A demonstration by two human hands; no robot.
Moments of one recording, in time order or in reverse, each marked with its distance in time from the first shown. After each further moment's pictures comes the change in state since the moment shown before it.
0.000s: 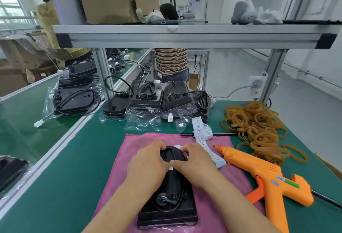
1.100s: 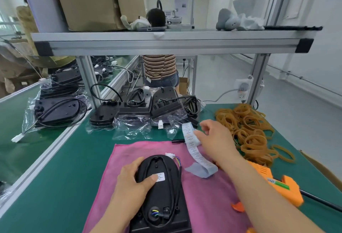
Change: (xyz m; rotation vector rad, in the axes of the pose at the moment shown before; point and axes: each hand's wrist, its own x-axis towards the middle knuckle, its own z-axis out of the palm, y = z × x) left_hand 0.000 -0.046 0.024 -0.549 -0.053 -0.054; right_hand 0.044 0.031 -0.068 -0.005 0.350 0.022
